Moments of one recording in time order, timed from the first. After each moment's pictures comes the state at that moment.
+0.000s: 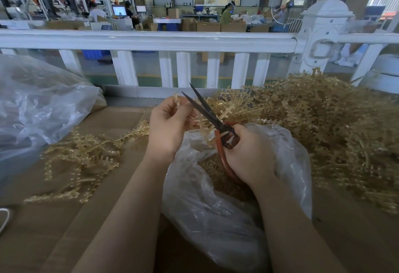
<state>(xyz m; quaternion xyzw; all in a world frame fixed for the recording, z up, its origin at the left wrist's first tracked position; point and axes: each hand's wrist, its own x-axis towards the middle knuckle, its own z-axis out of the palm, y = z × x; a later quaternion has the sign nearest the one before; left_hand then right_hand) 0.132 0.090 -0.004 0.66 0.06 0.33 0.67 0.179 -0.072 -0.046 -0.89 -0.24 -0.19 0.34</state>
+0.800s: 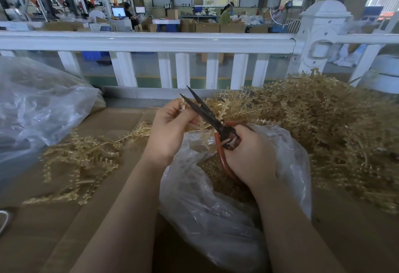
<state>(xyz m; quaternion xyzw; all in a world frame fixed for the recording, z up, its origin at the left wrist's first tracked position) 0.131 0.091 -0.005 0.69 -0.04 0.30 0.65 0.178 -0.074 -0.048 -0.85 -0.26 -0.29 0.35</state>
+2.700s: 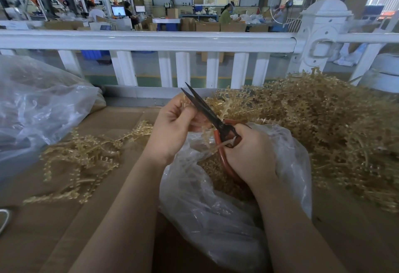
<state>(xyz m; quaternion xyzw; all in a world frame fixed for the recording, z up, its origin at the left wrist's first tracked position) 0.127 0.088 -0.002 0.71 -0.03 0.26 0.66 0.176 -0.073 -0.045 -0.84 -0.26 -0.26 0.39</state>
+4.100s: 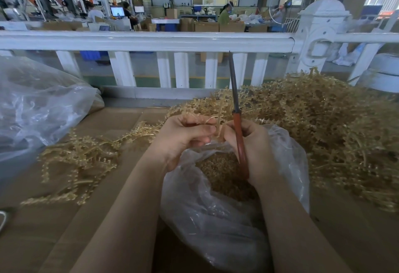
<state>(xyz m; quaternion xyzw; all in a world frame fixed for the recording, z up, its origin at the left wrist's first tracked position) 0.129 0.085 -0.005 0.67 0.03 0.08 0.74 0.182 -0.068 -0.035 -0.72 -0.17 -0.03 0.67</state>
